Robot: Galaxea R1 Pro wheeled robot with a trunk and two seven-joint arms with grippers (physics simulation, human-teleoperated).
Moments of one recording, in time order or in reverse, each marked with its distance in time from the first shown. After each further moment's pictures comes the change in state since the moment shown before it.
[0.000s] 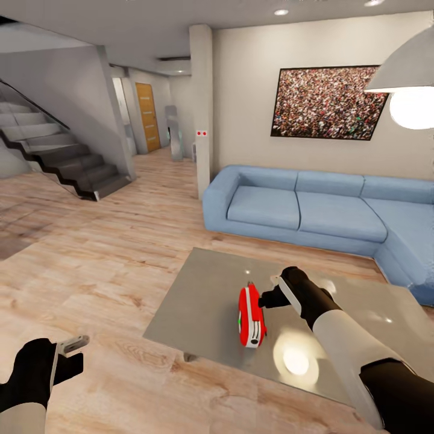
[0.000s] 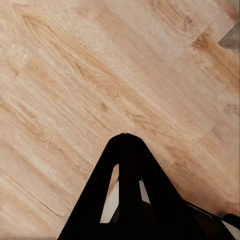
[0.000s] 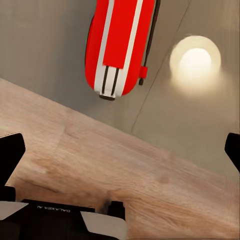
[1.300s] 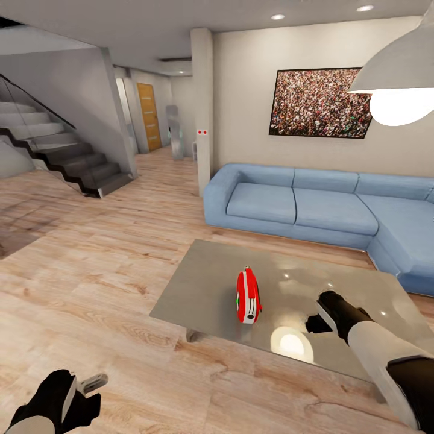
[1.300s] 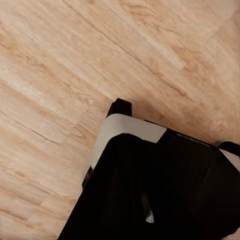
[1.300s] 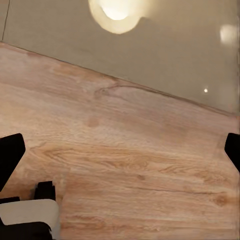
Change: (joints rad) left arm 0.000 0.018 0.002 0.410 -0.004 -0.113 0.011; right arm 0.000 -0.172 0.000 0.314 0.086 -0.210 -0.060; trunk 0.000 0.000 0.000
